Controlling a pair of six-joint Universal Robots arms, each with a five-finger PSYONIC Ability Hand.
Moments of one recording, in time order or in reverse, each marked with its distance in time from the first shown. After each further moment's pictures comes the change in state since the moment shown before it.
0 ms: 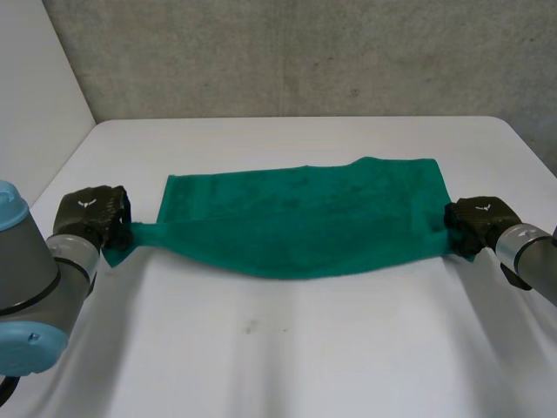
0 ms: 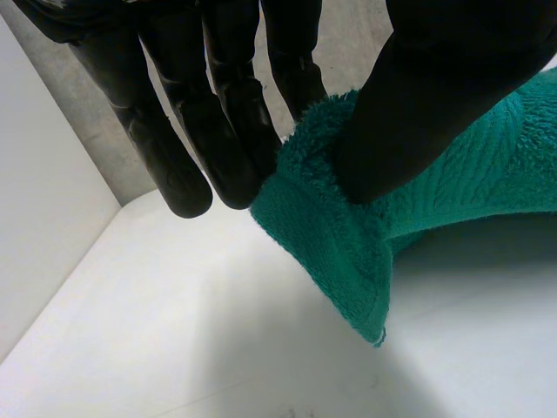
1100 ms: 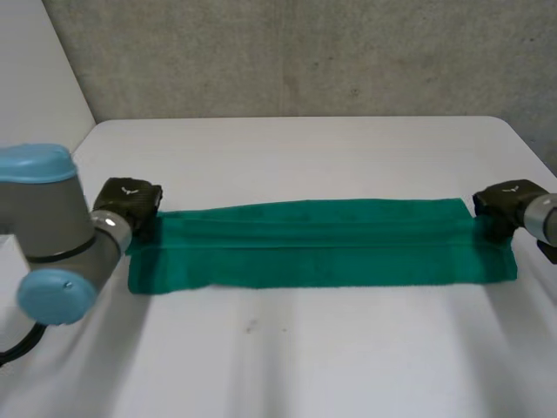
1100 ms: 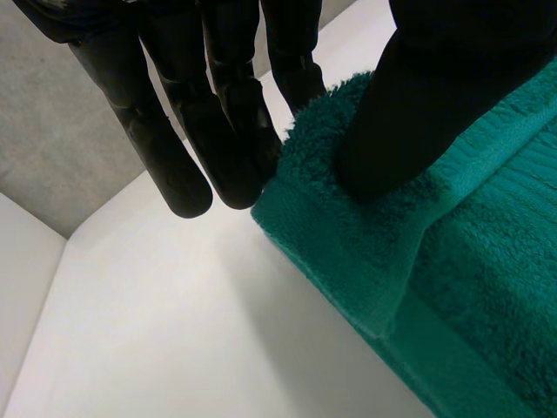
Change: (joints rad) left arm -0.072 -0.219 0.339 -0.226 0.023 0.284; right arm -0.032 0.042 -0.299 0.367 0.104 -0.169; left_hand 0.000 0.000 0.000 0.000 0.000; right_hand 0.023 0.041 0.062 0.062 0.059
